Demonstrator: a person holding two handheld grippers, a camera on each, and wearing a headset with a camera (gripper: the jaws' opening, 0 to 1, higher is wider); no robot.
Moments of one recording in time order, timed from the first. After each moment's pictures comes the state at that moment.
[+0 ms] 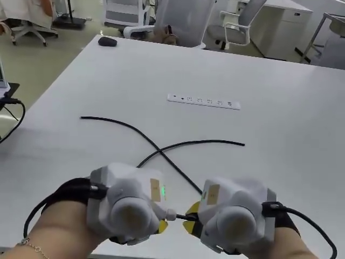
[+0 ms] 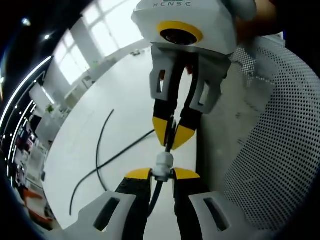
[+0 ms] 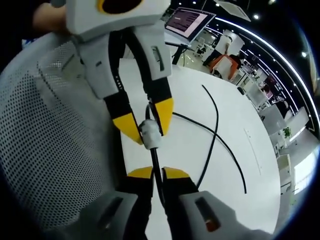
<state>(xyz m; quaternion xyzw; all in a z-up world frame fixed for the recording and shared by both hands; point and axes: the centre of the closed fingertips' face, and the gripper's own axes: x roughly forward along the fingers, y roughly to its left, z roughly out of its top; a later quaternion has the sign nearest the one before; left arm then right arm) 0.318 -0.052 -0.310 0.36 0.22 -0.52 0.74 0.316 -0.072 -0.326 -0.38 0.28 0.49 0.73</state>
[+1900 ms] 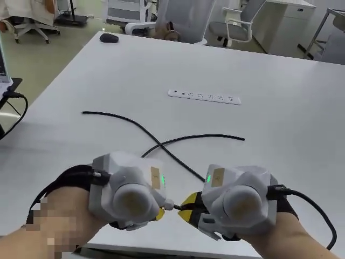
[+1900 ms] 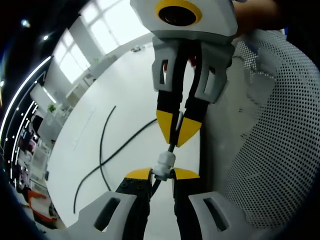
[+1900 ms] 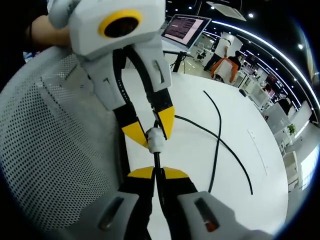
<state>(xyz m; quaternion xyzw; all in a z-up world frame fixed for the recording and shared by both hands) 0.324 -0.045 -0.314 0.38 0.23 -0.50 0.74 0.312 -0.067 -0.321 -0.35 0.27 0.51 0.74</state>
